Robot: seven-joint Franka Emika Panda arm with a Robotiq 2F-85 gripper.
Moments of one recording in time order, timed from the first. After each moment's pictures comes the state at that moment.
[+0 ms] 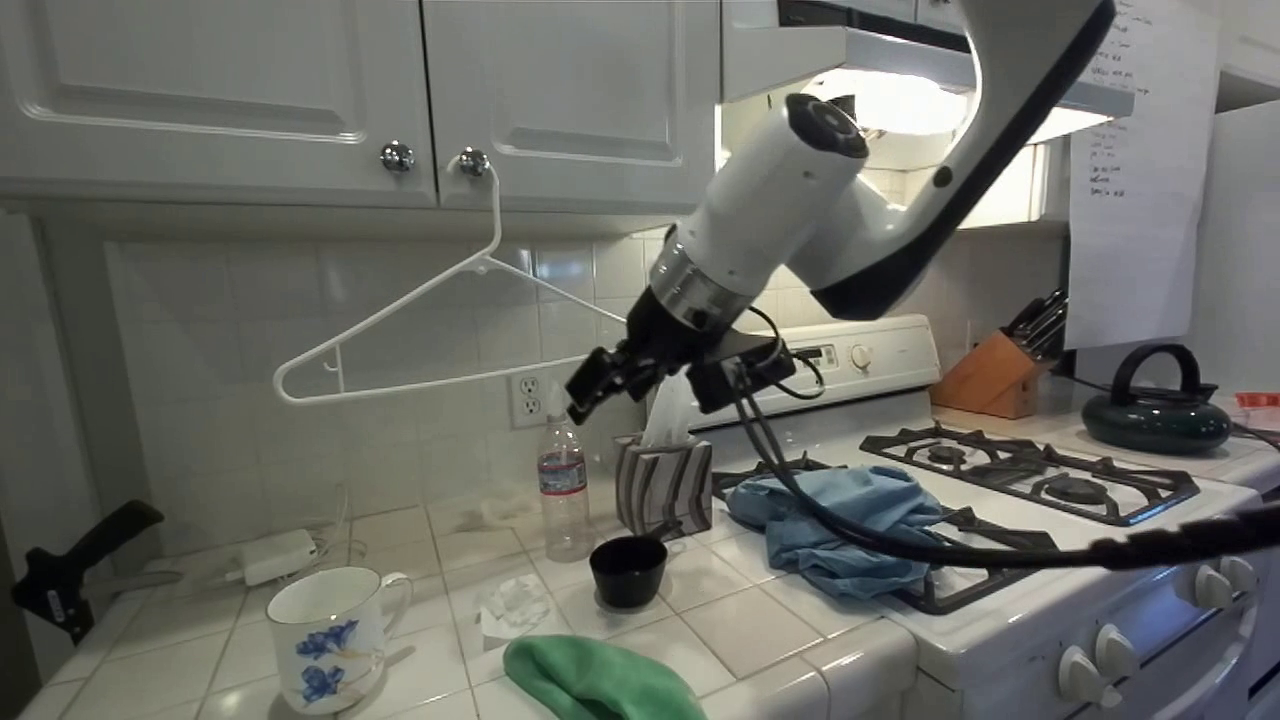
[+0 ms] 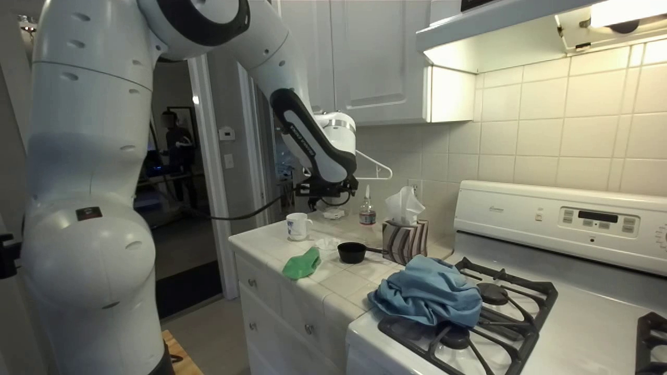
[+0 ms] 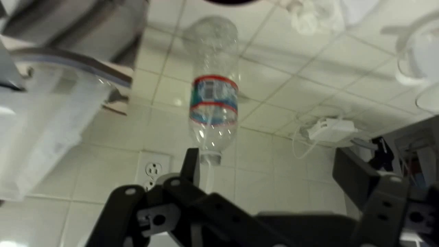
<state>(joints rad) -0.03 0.22 0.04 -2.05 -1.99 3.30 1.75</state>
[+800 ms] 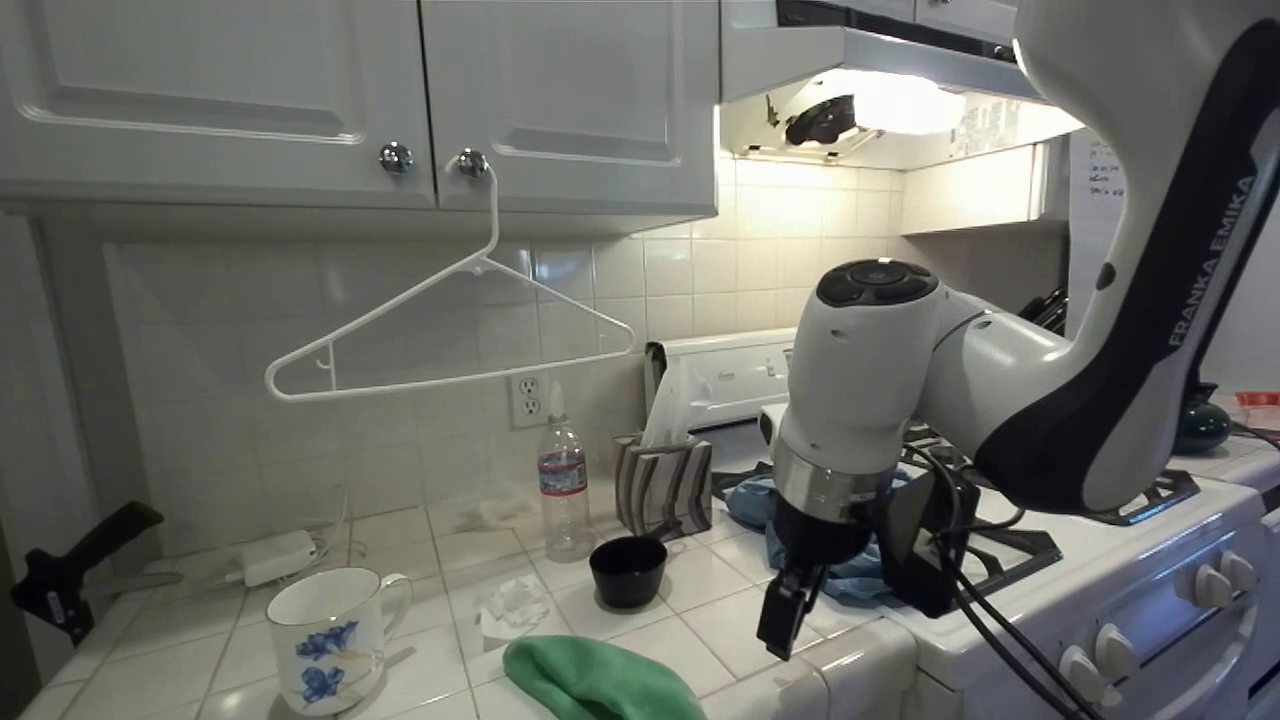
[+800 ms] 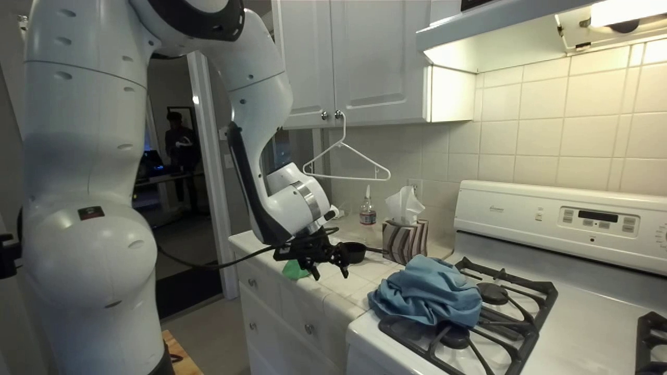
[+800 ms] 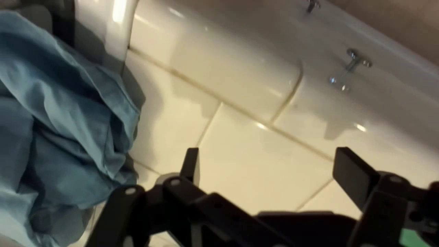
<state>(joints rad) -0.01 0.19 -0.02 -2.56 -1.31 2.98 0.89</state>
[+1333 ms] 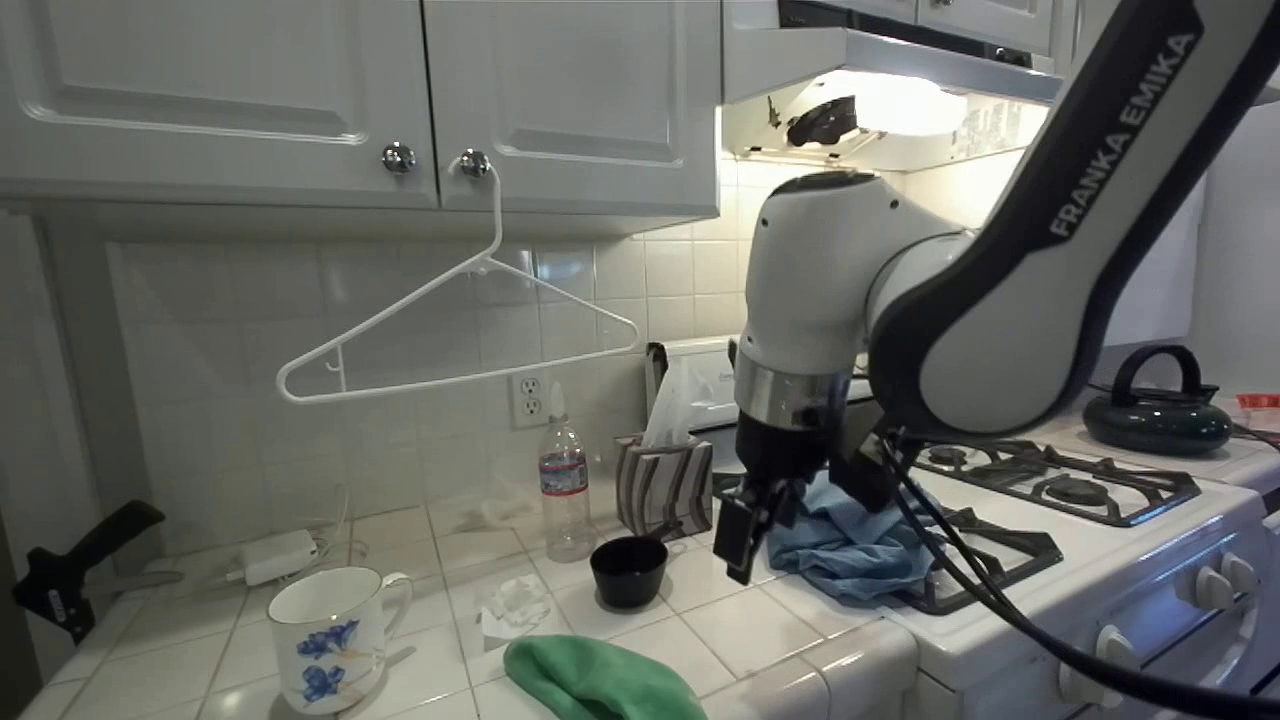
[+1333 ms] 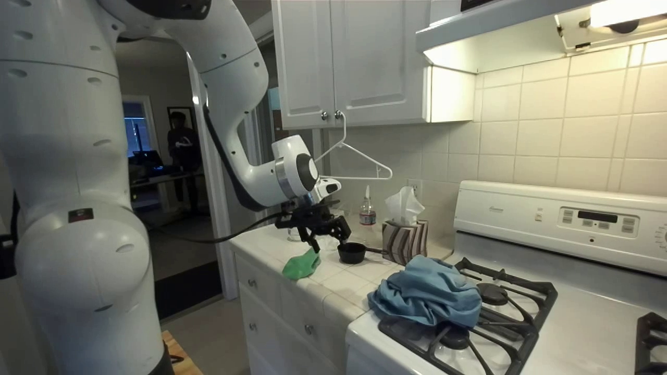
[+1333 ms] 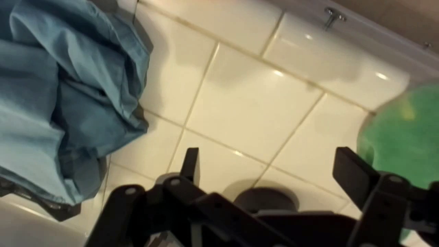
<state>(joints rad) -0.09 0.04 0.16 -2.57 -0.66 2.87 0.39</state>
